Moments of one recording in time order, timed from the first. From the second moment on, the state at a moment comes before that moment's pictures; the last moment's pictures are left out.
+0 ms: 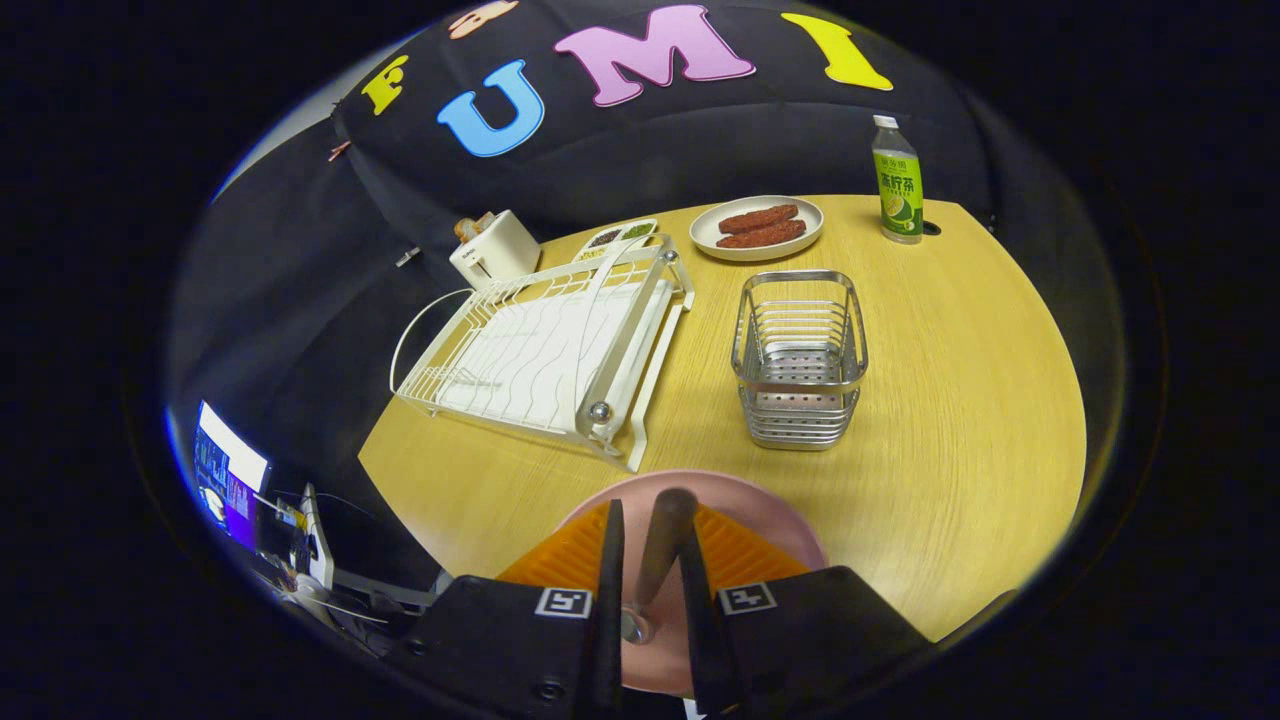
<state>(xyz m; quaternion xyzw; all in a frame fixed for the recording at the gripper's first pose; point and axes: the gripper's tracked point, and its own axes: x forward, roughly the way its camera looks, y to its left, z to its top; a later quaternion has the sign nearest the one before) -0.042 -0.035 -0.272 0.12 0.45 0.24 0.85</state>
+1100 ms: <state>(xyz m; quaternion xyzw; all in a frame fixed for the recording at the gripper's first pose) 0.003 -0.083 -0.020 0.05 0.13 0.07 0.99</state>
